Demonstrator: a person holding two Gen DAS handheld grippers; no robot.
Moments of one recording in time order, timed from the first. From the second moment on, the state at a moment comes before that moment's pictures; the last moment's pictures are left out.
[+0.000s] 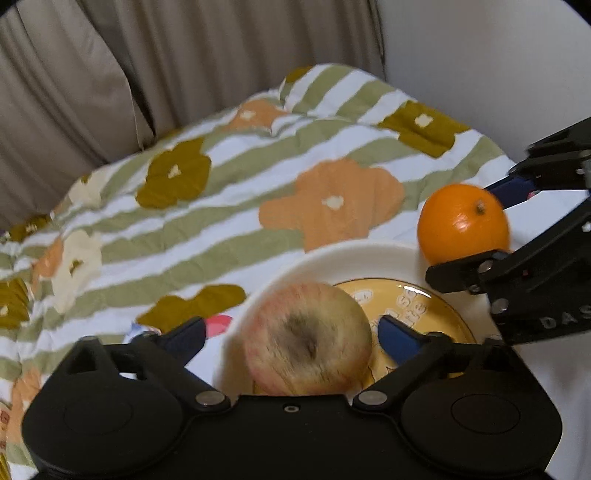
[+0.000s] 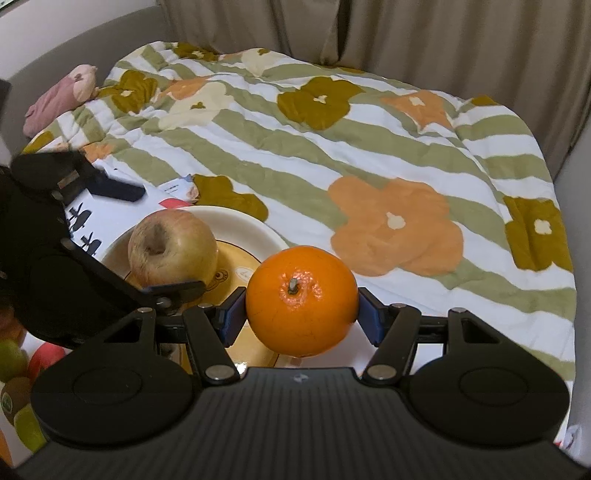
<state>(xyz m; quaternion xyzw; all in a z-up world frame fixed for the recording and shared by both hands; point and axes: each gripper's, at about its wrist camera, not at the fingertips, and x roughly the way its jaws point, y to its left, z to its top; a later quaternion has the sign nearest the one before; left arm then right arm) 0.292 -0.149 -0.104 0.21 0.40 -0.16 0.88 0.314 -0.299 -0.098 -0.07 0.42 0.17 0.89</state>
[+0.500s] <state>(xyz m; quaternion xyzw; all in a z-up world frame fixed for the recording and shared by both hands) 0.248 -0.110 -0.093 0.17 0.42 -0.12 0.89 0.313 -0.270 -0.112 -0.12 0.41 0.25 0.87</state>
